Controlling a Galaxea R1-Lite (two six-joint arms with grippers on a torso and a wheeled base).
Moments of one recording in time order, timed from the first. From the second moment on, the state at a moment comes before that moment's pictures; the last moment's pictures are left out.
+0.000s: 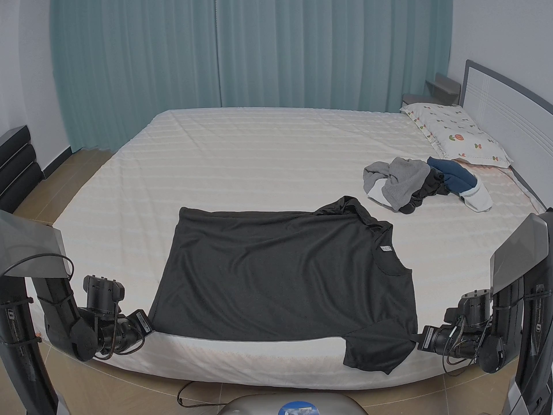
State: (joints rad) left arm -0.06 2.17 -0.29 -1.00 -0.01 -0.69; right arm 0.13 2.40 -0.08 -1.55 0.19 0.47
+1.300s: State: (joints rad) left arm -0.05 2.16 -0.20 -1.01 0.02 -0.57; right arm 0.14 2.33 -0.02 -1.47 0.07 0.44
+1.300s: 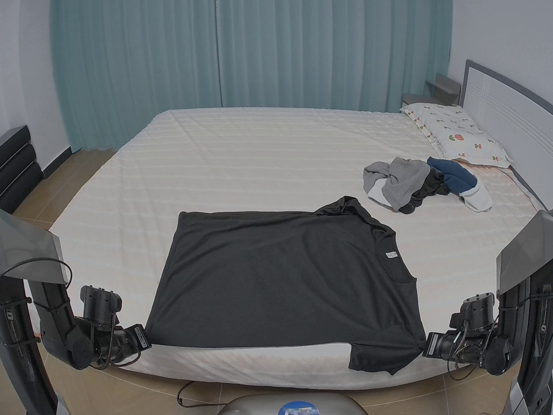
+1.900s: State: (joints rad) left arm -0.05 2.13 -0.21 -1.01 0.01 -0.57; right arm 0.15 2.29 -0.02 -1.55 0.07 0.46
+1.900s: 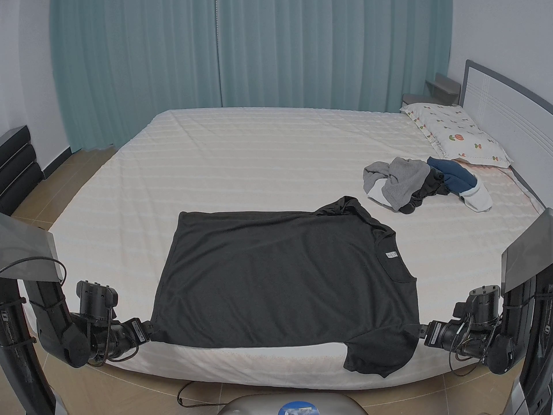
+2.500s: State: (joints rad) left arm -0.01 2.05 -0.26 -1.01 0.00 -0.64; right arm 0.24 2.19 -0.09 -1.55 0.07 0.54
